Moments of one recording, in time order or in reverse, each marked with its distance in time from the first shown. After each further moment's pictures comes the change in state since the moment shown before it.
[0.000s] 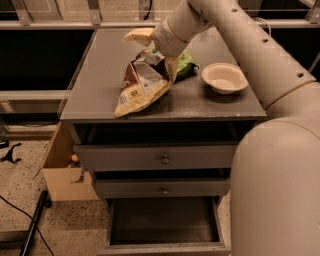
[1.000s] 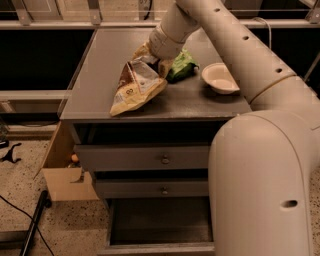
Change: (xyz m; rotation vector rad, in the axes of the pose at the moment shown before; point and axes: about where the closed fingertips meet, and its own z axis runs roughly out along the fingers) arm 0.005 0.014 0.020 -0.132 -0.011 0.122
